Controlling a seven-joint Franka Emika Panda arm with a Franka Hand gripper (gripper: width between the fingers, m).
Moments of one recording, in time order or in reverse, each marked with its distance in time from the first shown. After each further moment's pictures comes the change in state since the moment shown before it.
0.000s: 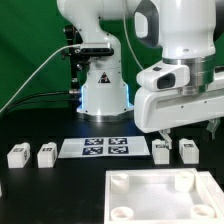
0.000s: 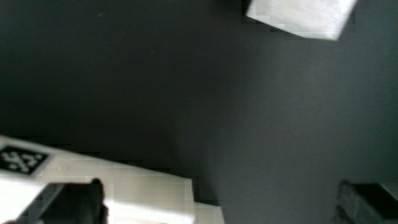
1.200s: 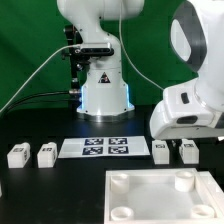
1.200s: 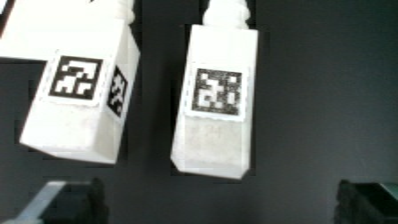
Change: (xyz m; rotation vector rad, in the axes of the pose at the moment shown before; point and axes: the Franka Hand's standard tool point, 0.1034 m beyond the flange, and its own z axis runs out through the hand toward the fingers) arm -0.033 -0.018 0.019 -0.062 -0.716 0.087
